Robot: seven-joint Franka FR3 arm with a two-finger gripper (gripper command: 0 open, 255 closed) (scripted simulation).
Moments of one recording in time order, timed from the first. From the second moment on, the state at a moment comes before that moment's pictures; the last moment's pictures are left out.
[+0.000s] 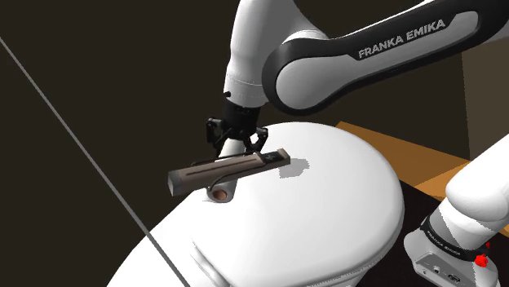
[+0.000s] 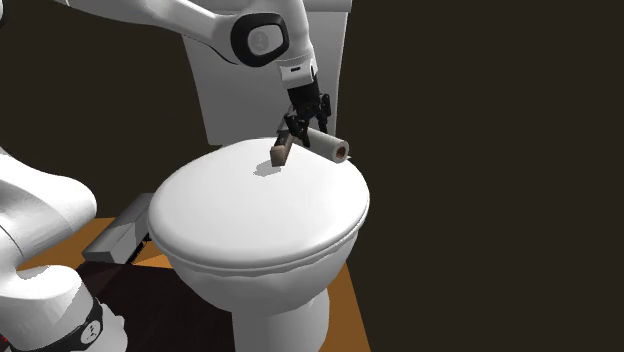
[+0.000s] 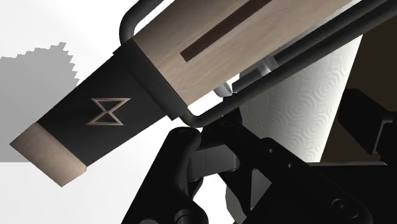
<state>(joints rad) -0.23 -0.14 0.96 -2.02 0.16 2.22 1.34</state>
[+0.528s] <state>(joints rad) -0.23 -0.17 0.94 -1.95 0.17 2.13 1.33</state>
